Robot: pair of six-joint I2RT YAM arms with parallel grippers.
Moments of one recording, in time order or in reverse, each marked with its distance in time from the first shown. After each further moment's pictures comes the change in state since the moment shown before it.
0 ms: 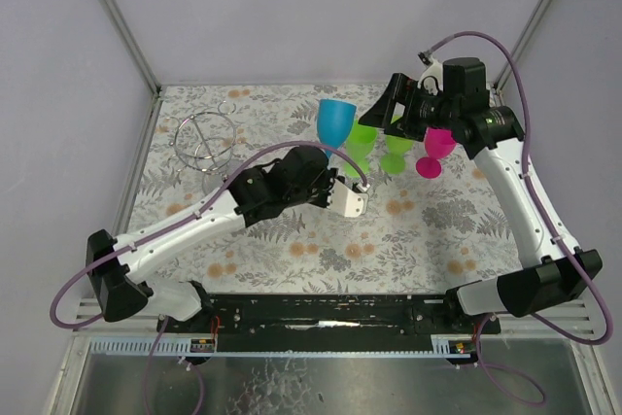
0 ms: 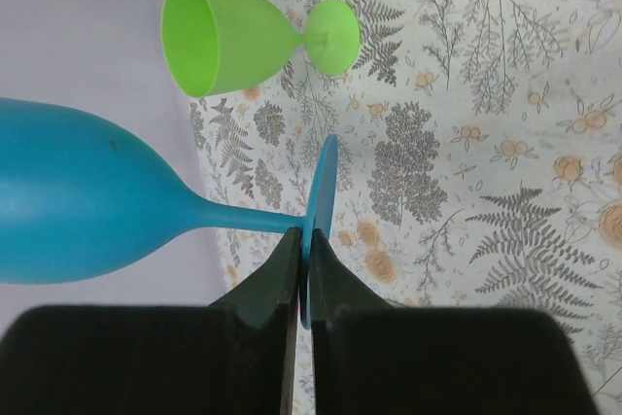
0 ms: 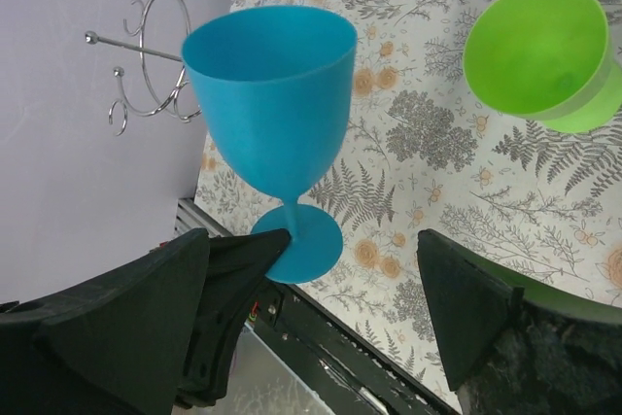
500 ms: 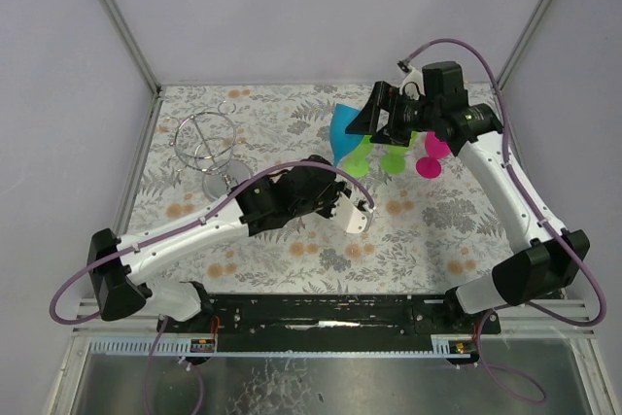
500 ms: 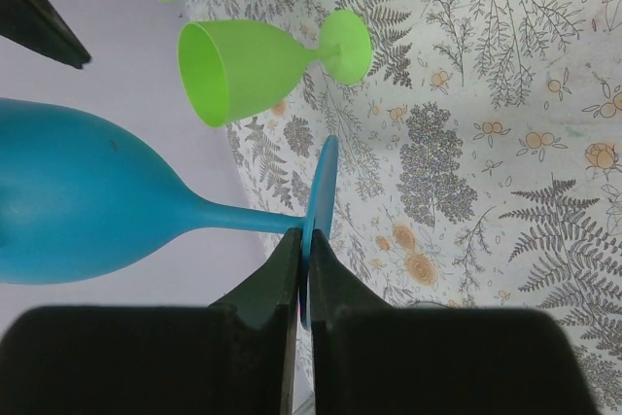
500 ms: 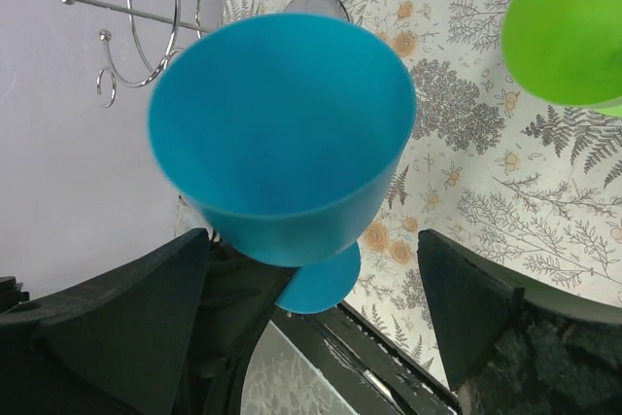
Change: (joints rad) left arm -0.074 0.000 -0.053 0.047 -0.074 0.147; right arm 0.046 0.066 -0.020 0.024 -0.050 0.000
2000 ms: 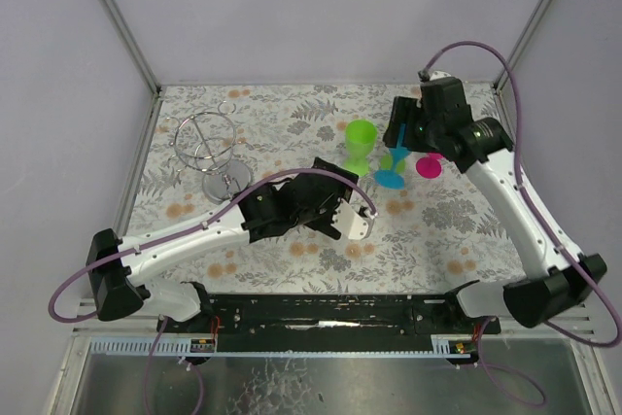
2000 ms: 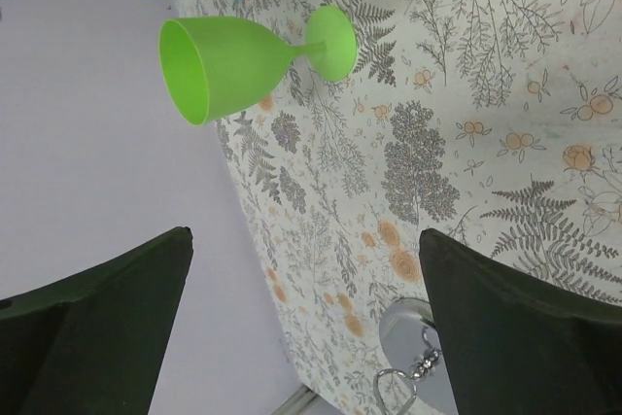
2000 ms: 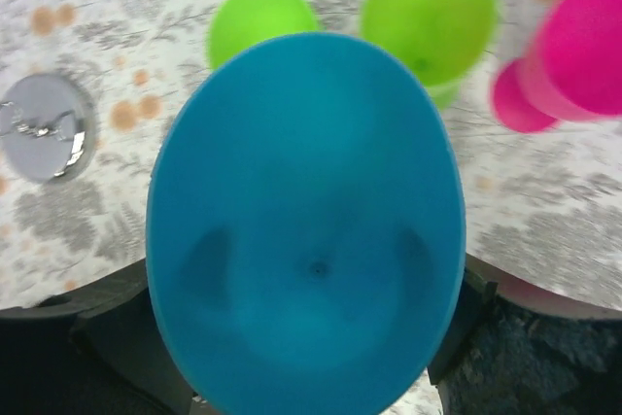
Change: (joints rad) left arm -0.043 -0.011 -0.050 0.025 -0.052 -0.029; right arm 0.082 -0.061 -0.004 -0.160 0.610 -0.141
